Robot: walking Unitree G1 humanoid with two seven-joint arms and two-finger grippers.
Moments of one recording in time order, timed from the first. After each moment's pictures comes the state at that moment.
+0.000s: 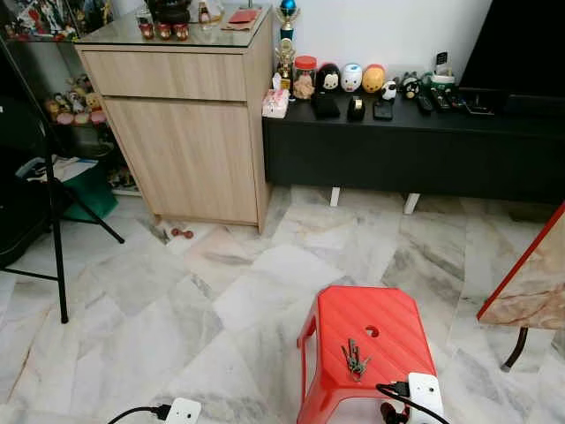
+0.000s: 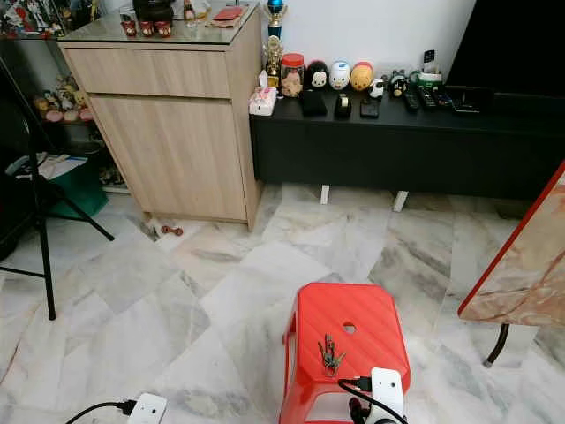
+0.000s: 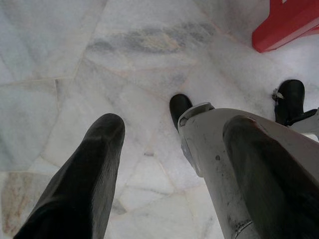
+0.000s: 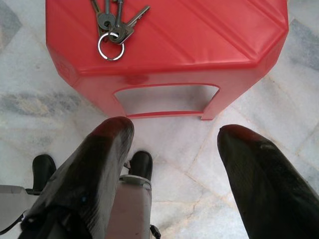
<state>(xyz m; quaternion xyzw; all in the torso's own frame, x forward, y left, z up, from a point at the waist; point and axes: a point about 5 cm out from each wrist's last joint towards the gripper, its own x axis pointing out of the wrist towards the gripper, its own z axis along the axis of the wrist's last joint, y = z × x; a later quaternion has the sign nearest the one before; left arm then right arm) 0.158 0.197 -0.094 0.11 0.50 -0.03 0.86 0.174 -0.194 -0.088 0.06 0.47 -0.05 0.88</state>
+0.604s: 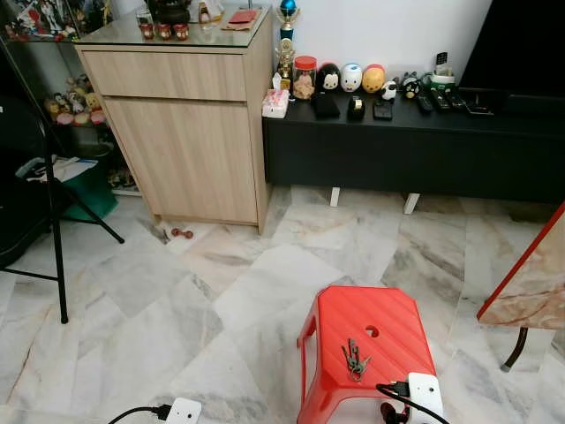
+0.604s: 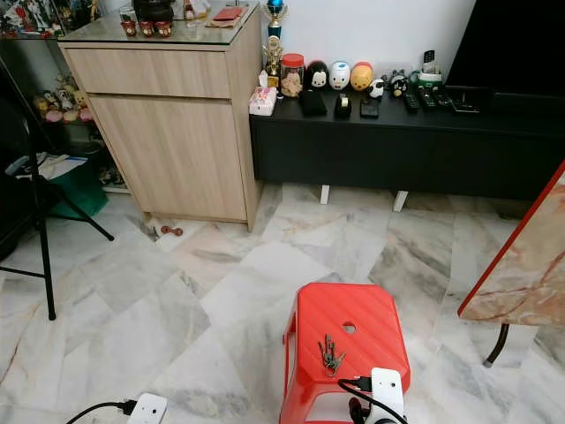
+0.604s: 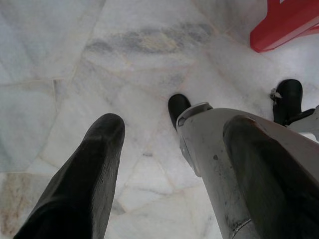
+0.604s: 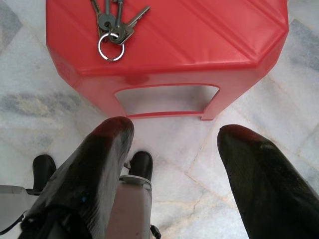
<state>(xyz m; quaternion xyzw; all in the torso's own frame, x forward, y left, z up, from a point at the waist) 0.158 0.197 -0.094 0.11 0.50 -0.03 0.86 0.174 -0.194 -0.088 0.06 0.47 -0.05 0.88</state>
